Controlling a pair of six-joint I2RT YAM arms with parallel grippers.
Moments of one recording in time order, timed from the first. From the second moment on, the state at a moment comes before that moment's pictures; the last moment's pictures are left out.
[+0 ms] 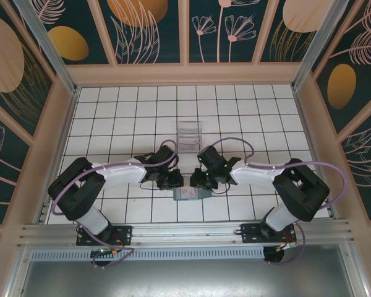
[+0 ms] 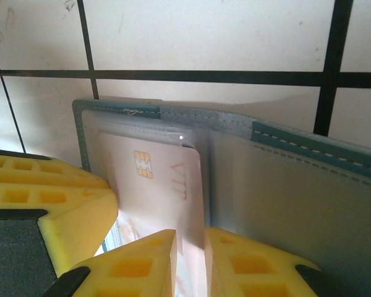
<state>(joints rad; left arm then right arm) -0.80 1.62 0.78 -0.29 0.37 -0.91 0.83 1.53 0.71 -0.24 -0.33 0.90</state>
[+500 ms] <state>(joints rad) -0.80 1.62 0.78 -0.29 0.37 -0.91 0.83 1.53 0.65 -0.16 -0.36 0.91</state>
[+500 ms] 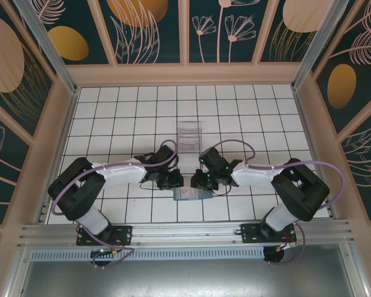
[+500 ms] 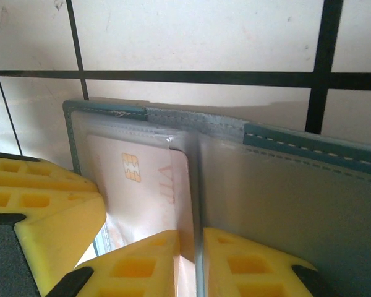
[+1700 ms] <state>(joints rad) -0.80 1.62 0.79 -0.32 0.35 -0.89 0.77 1.42 0.53 -0.08 -0.40 0.91</state>
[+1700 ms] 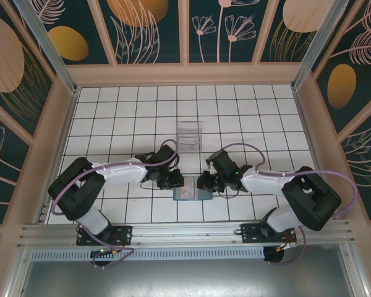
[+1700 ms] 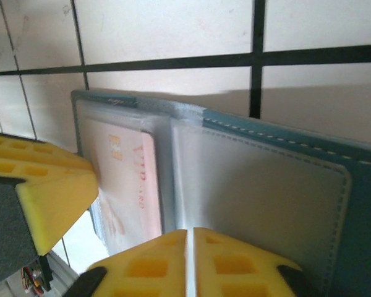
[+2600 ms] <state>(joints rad) -0.80 1.63 0.80 -0.32 0.36 -0.89 0.77 1.51 0.53 0.06 -0.50 0.91</state>
